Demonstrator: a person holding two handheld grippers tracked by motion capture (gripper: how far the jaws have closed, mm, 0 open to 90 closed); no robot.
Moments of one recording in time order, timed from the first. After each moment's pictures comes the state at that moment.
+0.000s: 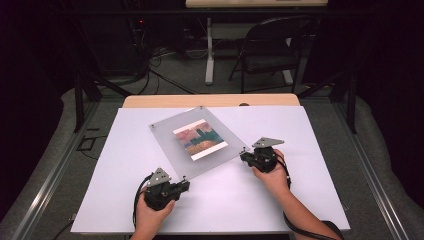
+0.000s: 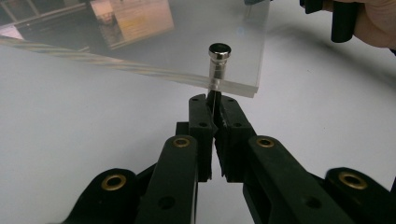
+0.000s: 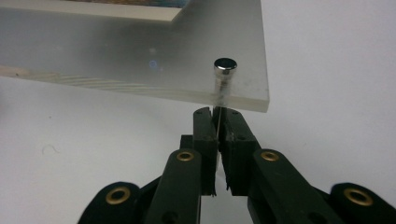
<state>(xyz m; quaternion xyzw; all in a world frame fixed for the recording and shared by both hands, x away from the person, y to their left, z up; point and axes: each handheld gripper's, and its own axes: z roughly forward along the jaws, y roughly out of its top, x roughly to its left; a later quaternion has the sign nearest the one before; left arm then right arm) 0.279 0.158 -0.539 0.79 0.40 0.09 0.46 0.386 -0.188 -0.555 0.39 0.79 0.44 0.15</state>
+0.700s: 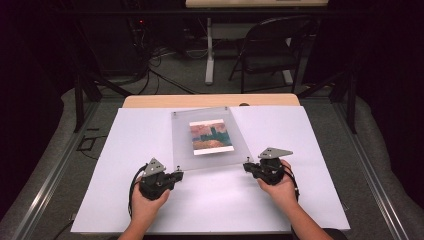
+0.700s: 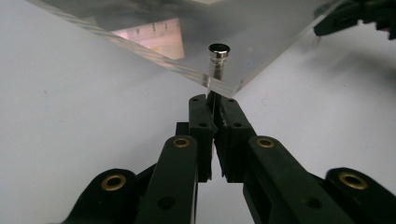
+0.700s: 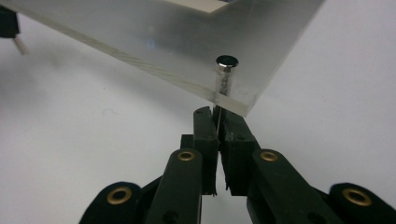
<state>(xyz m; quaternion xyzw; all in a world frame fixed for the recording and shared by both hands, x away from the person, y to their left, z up) 0.305 0.171 -0.529 0.79 0.41 0.12 0.45 0.343 -0.198 -0.546 0.40 0.79 0.45 0.13</state>
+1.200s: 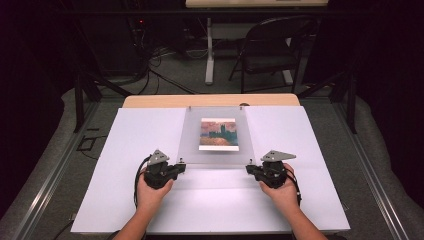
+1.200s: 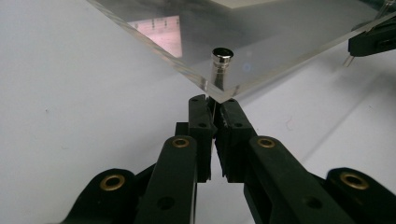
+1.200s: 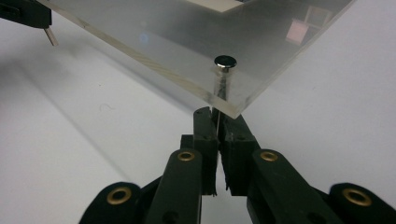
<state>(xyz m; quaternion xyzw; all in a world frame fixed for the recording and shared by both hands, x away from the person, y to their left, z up) 0.336 0.165 -0.537 0.78 0.43 0.11 0.45 0.333 -0.202 -0.547 0.41 0.78 0.45 0.14</state>
